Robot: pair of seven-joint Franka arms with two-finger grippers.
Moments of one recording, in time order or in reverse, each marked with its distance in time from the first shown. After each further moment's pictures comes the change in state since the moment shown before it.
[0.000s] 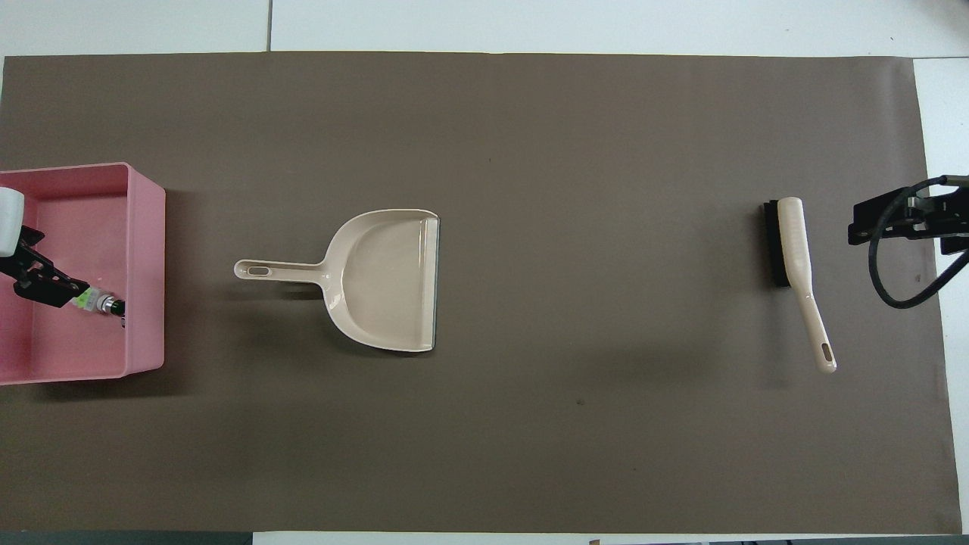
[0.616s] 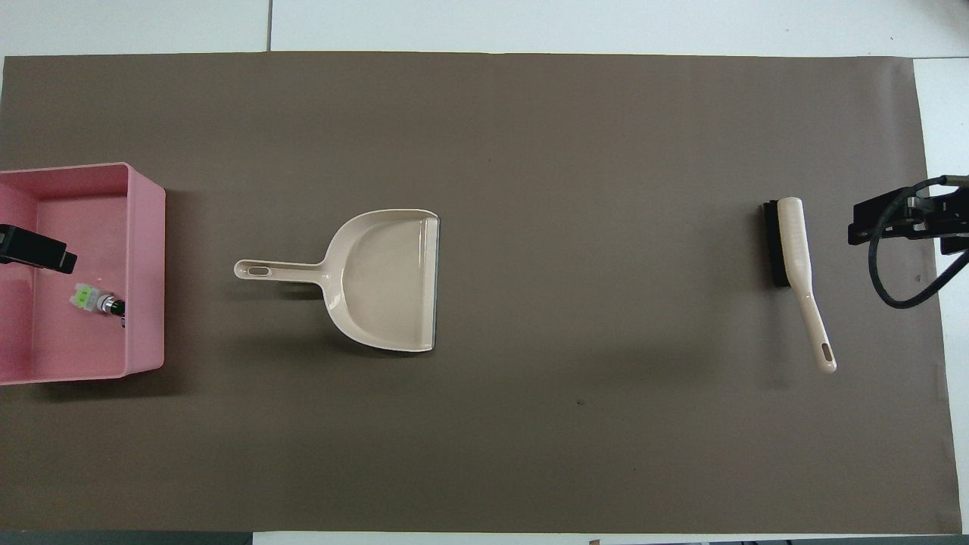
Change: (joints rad) left arm -0.053 -0.014 -0.011 0.253 -0.072 -0.281 -0.642; right arm 0.000 0.000 0.000 0.000 0.000 0.000 0.000
